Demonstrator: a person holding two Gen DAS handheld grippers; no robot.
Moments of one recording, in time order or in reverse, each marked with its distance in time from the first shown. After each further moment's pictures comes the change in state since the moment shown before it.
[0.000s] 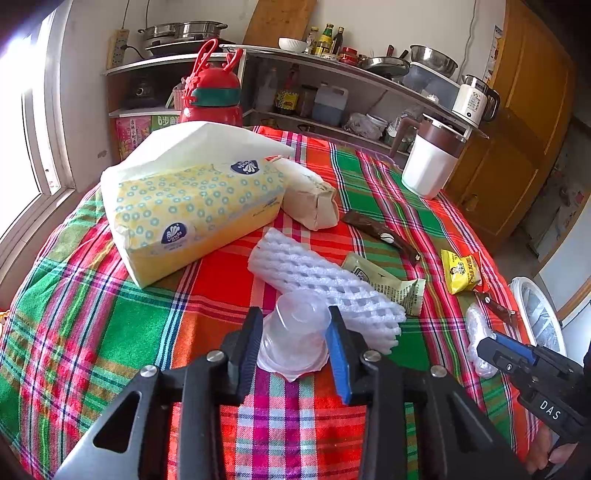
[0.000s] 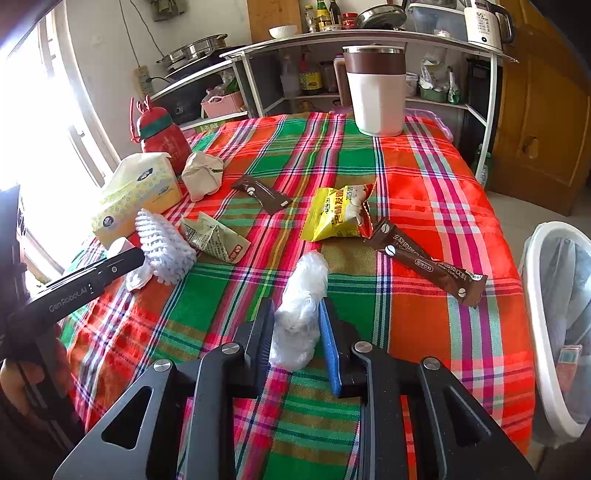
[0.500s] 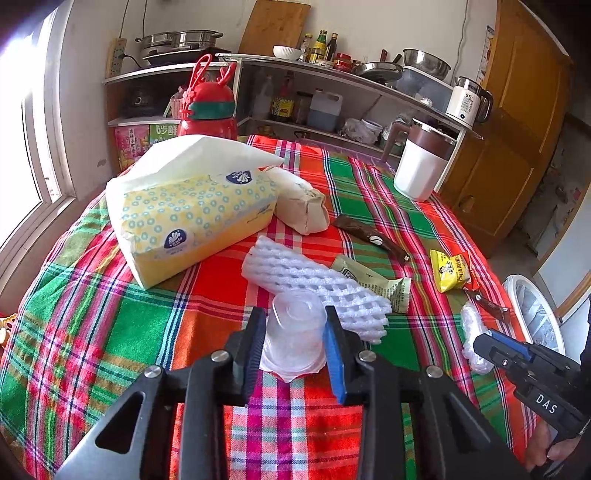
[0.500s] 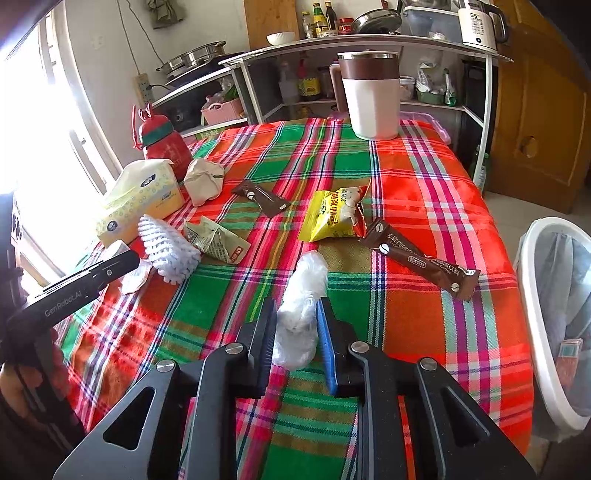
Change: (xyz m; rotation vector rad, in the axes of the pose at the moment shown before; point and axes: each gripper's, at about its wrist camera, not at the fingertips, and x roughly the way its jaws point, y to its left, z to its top) left arm -0.015 -0.006 -0.003 0.021 -0.023 -0.008; right arm -0.008 -0.002 -0.004 0.015 -0.027 0.007
